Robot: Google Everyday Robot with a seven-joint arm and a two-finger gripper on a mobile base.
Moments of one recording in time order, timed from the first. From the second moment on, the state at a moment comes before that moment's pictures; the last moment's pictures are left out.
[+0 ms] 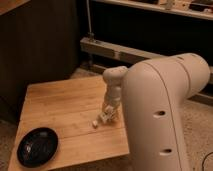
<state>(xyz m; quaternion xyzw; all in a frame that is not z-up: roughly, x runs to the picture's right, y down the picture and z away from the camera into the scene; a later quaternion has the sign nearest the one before) 0.027 0.139 0.833 -0.24 0.35 0.80 0.42</state>
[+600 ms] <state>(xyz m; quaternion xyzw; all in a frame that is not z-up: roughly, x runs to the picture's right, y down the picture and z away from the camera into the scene) 0.020 0.152 0.834 -0.21 0.34 0.81 0.43</state>
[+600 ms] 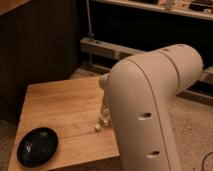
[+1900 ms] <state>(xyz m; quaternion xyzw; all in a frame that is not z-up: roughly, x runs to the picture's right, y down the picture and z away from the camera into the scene) 0.001 0.147 0.859 -0.30 0.30 0.79 0.46</state>
